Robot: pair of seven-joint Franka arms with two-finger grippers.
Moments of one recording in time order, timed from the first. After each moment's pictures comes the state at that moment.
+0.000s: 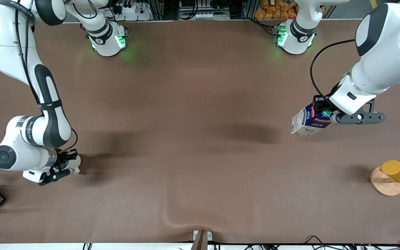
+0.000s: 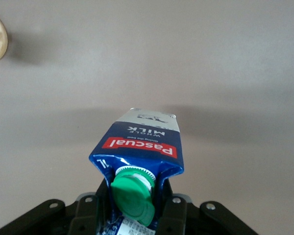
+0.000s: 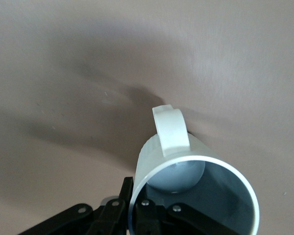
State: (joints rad) left arm -0.04 0.10 -0.19 -1.66 0.03 1.69 -0.22; right arm -0.02 0.71 -0.05 -1.47 0.00 2.02 -0.47
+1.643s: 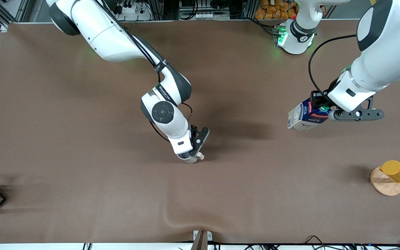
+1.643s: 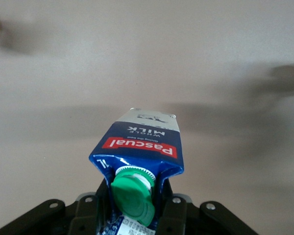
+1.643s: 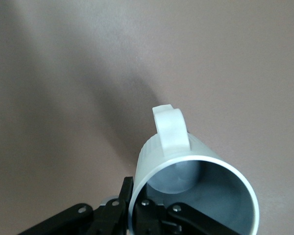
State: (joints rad) left arm -0.05 0.11 -0.20 -1.60 0.00 1.62 -0.25; right arm 0.50 0.83 0.19 -1.33 0.00 2.27 -0.43
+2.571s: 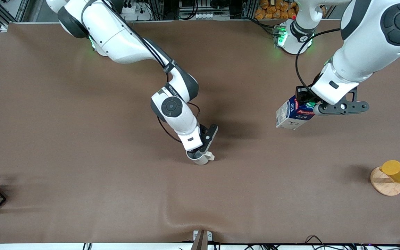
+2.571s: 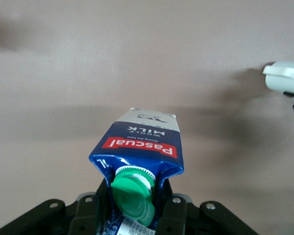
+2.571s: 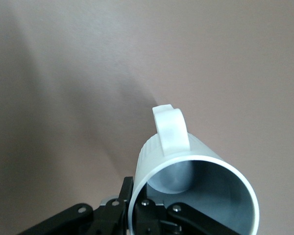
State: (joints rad) left arm -0.06 0.11 -0.28 -1.58 0.00 1.62 -0.37; right arm 0.55 0.87 0.15 -1.32 -0.03 2.44 -0.48
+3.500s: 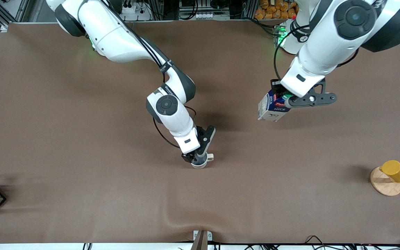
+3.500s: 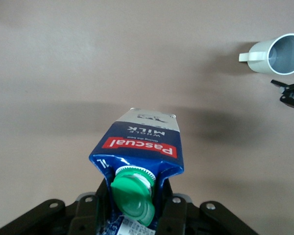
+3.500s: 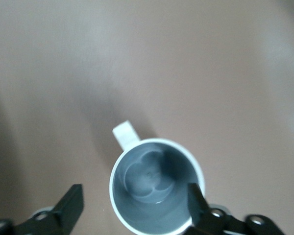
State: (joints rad) left arm -0.10 0.15 -0.39 -1.57 -0.01 1.62 -0.58; right arm 0.55 0.82 0.14 -1.29 -0.04 2.44 -0.47
